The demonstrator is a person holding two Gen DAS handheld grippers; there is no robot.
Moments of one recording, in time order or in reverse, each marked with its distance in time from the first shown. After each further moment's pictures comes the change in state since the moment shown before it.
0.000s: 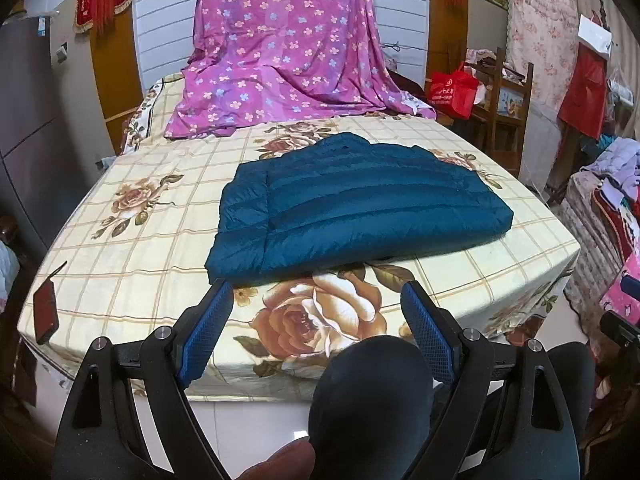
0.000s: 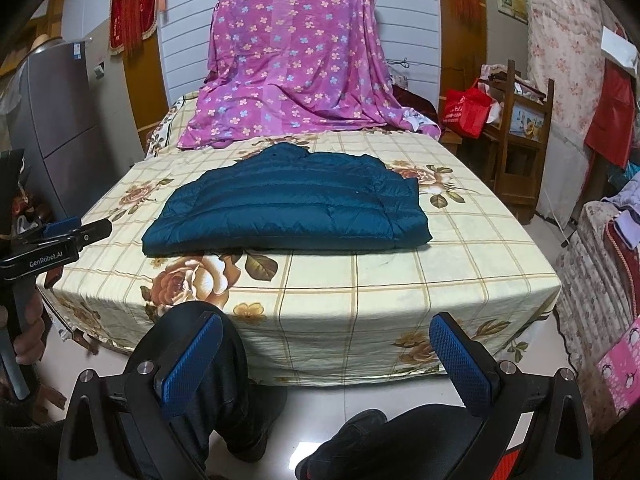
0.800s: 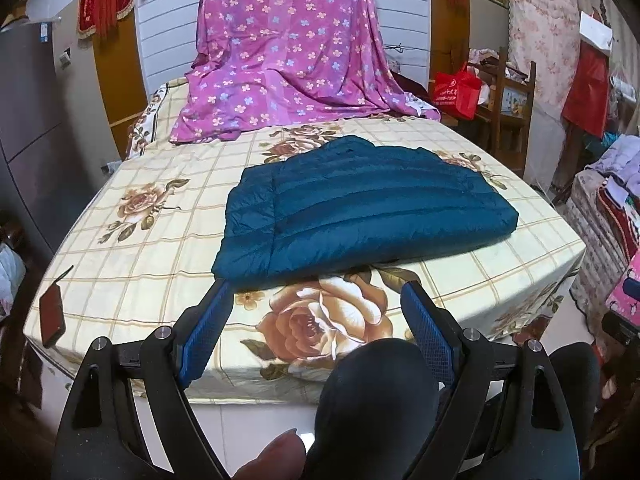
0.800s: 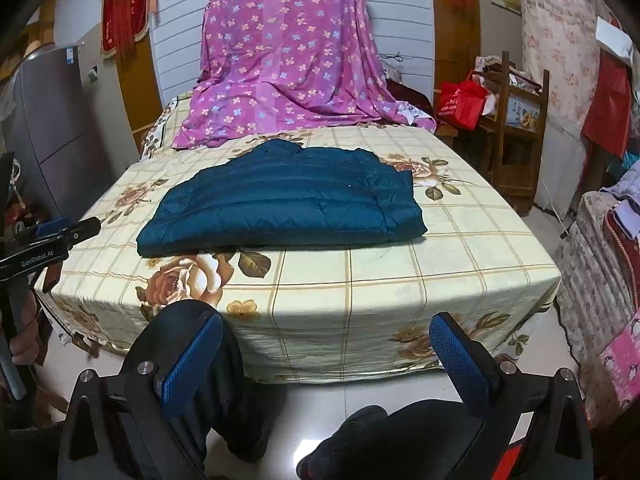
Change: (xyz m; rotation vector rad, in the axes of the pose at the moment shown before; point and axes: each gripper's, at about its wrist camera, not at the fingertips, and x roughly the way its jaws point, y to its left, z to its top) left arm 0.000 -0.003 0.002 0.007 -0.010 0.025; right arm 0.005 -0.007 -0.002 0.019 0.013 -0.004
